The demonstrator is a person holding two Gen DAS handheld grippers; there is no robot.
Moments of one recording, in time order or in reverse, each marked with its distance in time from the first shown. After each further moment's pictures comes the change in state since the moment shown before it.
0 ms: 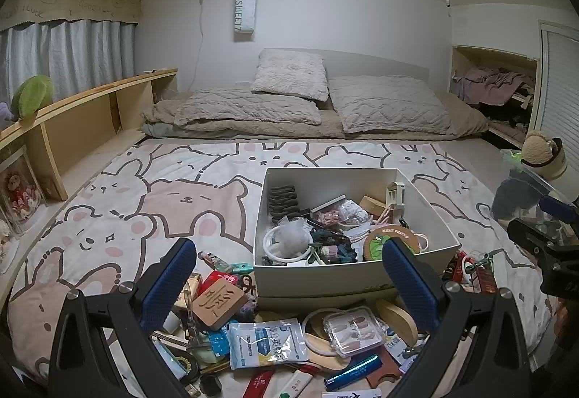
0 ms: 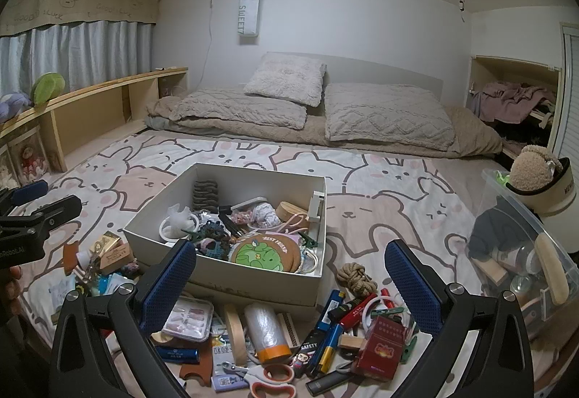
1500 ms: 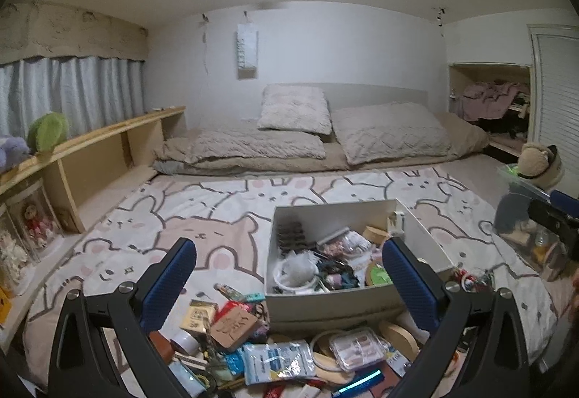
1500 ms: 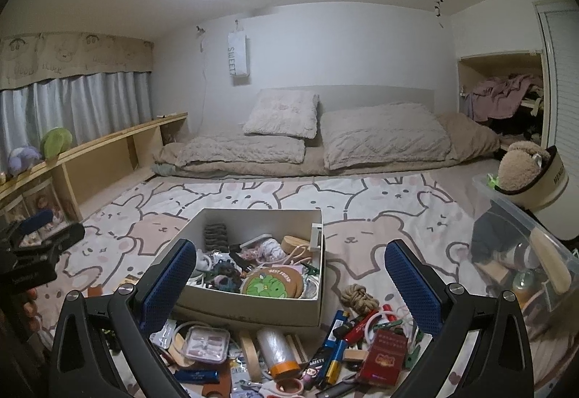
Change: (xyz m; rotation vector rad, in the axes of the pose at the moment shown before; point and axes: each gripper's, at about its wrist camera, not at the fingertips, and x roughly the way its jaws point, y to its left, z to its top) left arm -0.040 -0.002 0.011 0.041 -0.128 0.004; right arm -0.040 -0.036 0.009 0.134 -0.132 0.057
